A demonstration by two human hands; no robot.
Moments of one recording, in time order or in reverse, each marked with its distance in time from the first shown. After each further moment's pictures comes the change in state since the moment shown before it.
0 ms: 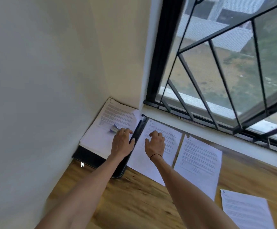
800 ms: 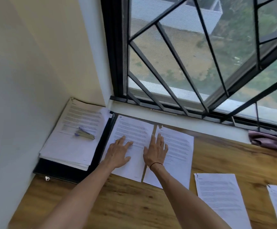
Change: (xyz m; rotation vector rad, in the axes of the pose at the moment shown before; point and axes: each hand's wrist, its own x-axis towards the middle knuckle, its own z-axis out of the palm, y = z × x) left_hand -0.004 0.060 0.087 0.379 -0.550 0.256; right_hand -0.005 0.132 -0.043 -0.269 -0.044 0.124
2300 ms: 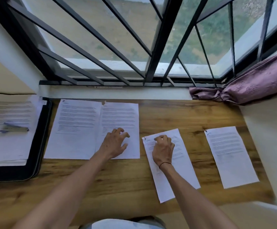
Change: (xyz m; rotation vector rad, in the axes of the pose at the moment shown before) left_hand 0.004 0.218 0.053 -0.006 0.040 0.335; right_hand -0.102 0.277 -0.040 0.041 0.282 0.194
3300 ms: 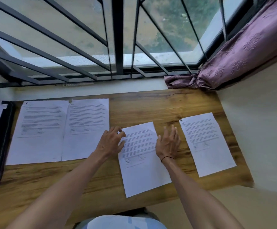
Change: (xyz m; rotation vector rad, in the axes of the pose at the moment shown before) left_hand 0.041 0.115 0.041 0.106 0.092 0.118; right_hand 0.020 0.142 -0.037 -0.060 0.072 0.201
